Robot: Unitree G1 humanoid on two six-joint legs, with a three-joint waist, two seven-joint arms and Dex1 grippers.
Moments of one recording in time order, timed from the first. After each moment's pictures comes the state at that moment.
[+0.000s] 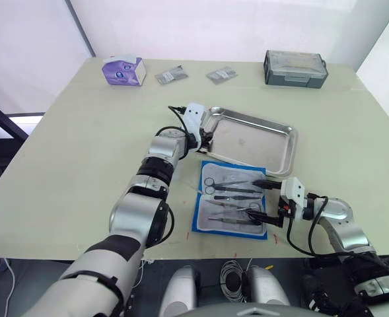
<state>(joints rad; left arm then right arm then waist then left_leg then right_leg) -1.06 0.19 -0.04 0.89 -0.13 0.55 -0.40 -0.19 -0.47 0.18 0.24 0.26 -0.16 1.10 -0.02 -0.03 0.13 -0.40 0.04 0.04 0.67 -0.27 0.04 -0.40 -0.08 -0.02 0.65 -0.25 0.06</state>
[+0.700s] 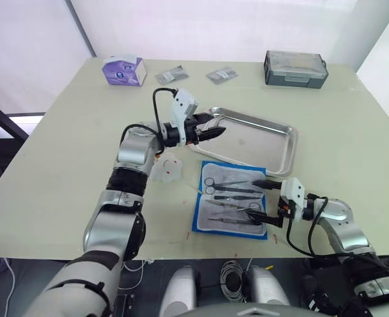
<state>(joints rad) -0.86 0.39 -0.06 0.50 -0.27 0.32 -1.12 -0.19 -0.47 0.18 0.24 0.25 -0.16 1.09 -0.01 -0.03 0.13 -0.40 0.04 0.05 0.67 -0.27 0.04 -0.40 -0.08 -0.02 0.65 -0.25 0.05</state>
